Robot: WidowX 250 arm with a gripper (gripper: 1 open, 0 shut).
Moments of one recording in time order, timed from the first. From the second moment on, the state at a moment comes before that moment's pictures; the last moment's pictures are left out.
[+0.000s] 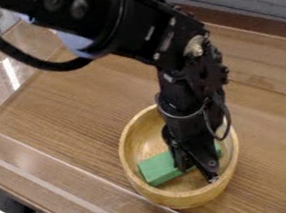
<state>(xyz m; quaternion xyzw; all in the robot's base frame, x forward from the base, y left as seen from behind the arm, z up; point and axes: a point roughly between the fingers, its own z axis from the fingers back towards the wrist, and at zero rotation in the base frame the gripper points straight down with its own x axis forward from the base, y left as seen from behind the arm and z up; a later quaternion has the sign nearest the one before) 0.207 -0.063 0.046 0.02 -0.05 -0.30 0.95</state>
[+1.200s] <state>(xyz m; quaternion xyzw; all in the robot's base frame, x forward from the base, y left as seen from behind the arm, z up) 0.204 -0.053 0.078 0.02 -0.03 -0.27 0.96</state>
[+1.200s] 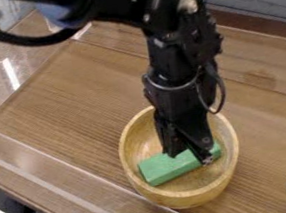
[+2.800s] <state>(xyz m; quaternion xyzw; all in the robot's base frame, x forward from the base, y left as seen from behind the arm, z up) 0.203 -0.050 0.080 0.01 -0.03 -0.27 0.96</state>
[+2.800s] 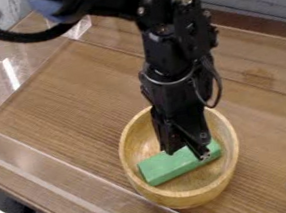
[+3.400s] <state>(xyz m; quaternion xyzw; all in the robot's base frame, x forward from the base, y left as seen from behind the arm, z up) 0.209 -0.051 0.079 0.01 -0.05 -0.26 0.96</state>
